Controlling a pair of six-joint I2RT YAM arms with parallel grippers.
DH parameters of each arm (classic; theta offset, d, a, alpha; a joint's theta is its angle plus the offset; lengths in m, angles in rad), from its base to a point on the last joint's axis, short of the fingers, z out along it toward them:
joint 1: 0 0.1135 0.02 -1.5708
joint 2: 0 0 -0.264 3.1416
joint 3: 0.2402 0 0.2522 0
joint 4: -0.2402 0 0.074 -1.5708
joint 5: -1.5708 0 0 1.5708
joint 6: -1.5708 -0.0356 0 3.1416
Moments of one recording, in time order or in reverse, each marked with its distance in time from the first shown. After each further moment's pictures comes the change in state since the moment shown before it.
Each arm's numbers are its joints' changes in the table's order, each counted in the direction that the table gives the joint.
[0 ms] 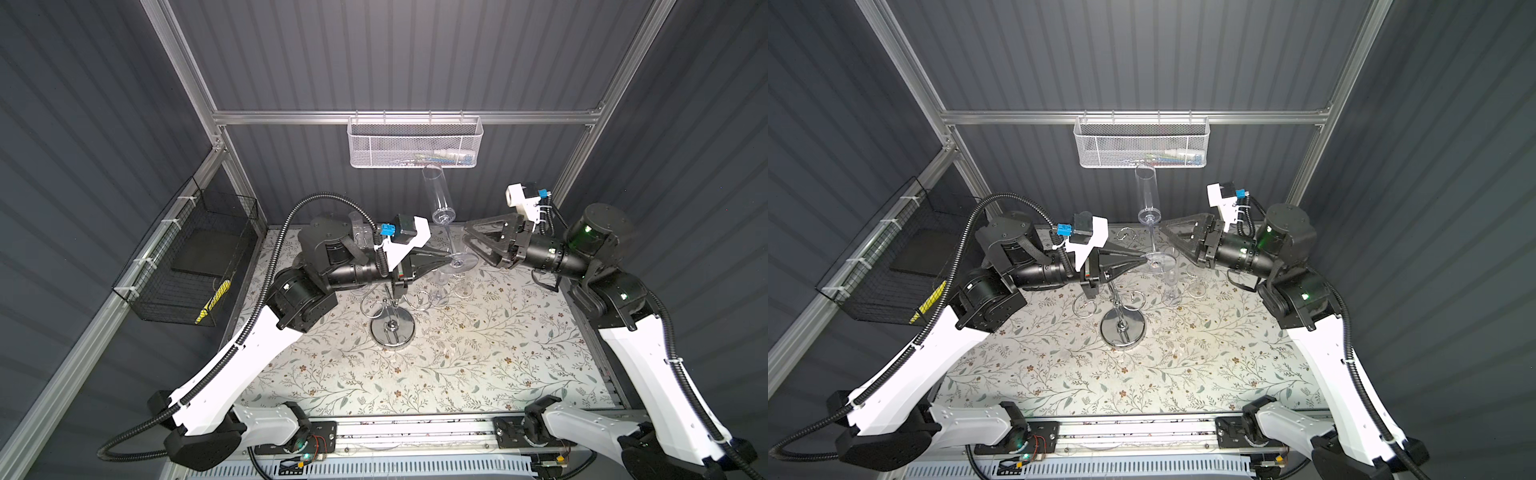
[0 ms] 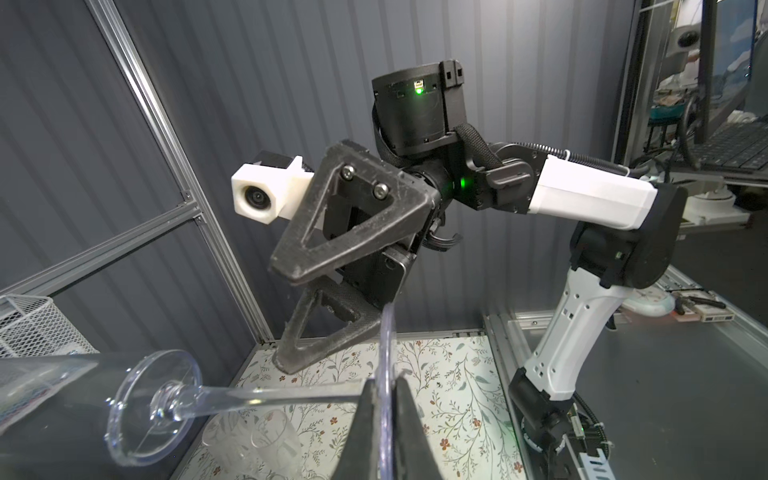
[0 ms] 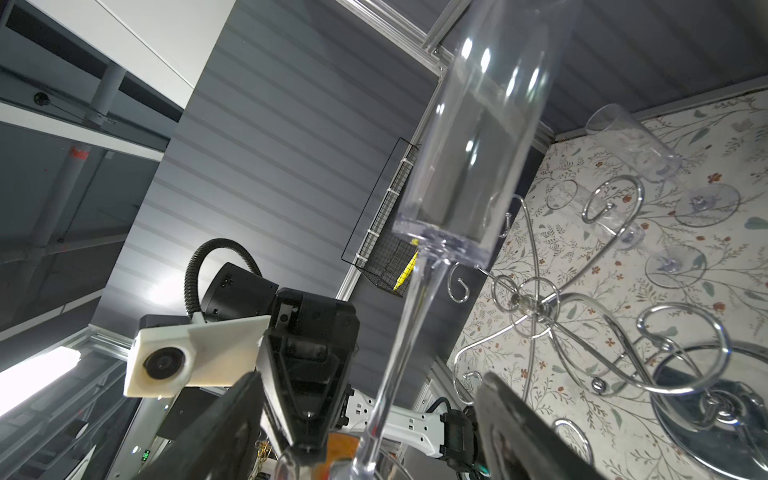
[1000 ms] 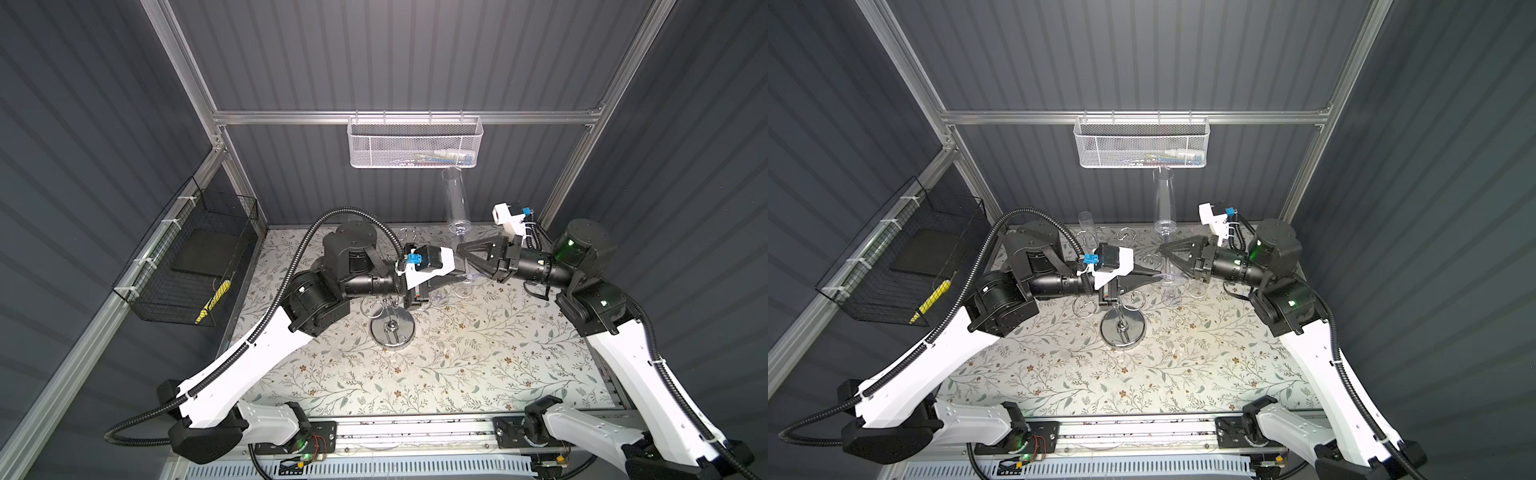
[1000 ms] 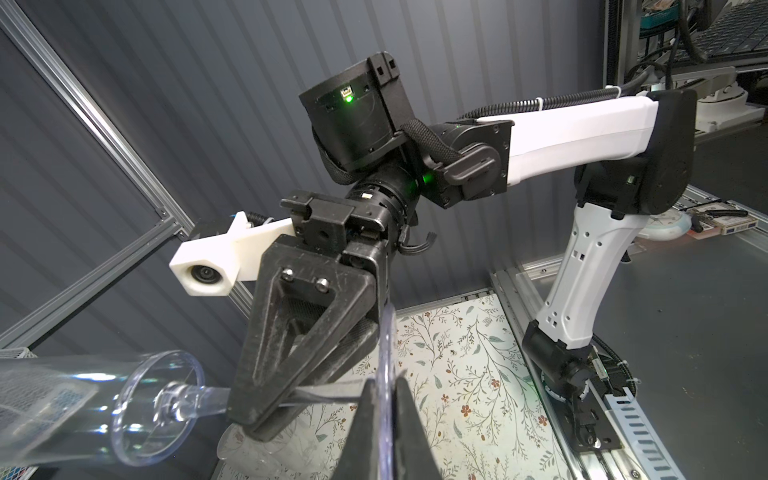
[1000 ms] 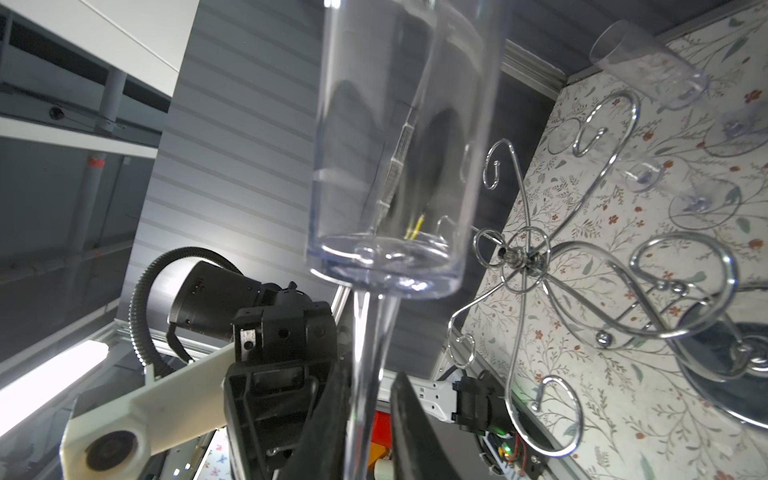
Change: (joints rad) left arm -0.104 0.032 0.000 -0.079 0.057 -0.206; right arm -0.009 -0.046 -0.177 0.122 0.078 -0.091
